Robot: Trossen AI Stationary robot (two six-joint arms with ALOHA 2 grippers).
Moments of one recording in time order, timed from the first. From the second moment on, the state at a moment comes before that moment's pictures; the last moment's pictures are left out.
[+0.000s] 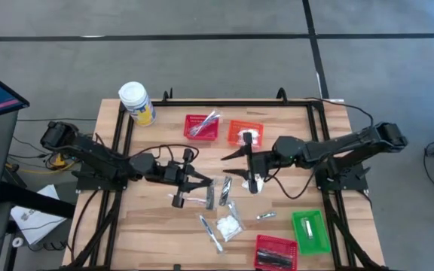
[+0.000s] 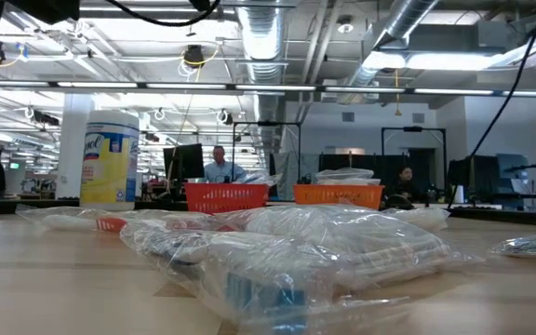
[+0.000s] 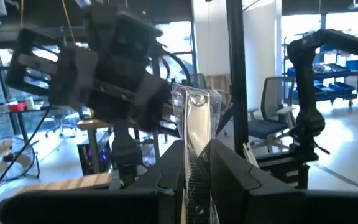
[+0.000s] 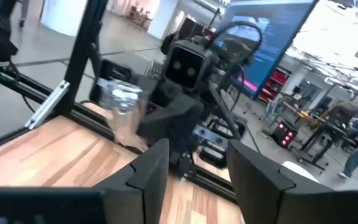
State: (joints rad) left arm -0.28 1.34 0.61 0.94 -0.10 0.13; right arm 0.17 1.34 0.93 0.40 0.05 -0.46
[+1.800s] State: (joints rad) left arm -0.35 1.28 0.60 0.90 -0.26 0.23; right arm 0.24 1.57 1.11 0.47 0.00 -0.34
